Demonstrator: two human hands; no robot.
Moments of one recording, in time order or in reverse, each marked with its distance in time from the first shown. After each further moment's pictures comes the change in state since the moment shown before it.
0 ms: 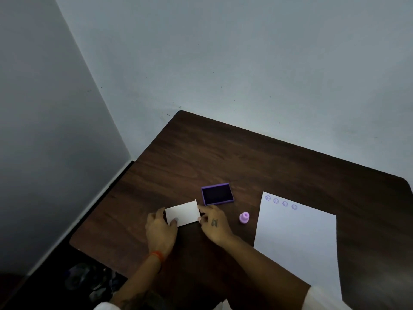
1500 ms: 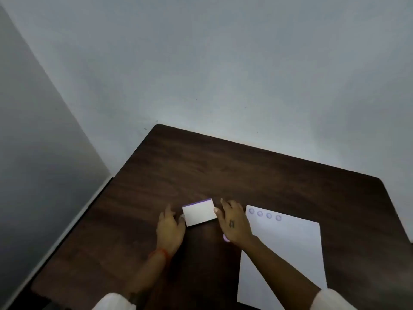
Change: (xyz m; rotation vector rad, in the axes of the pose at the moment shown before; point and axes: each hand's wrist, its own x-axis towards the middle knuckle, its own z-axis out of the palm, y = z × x) left_hand 0.032 0.066 0.046 -0.024 -0.152 0.140; right_hand 0.016 0.052 -0.076 -0.205 0.224 0.123
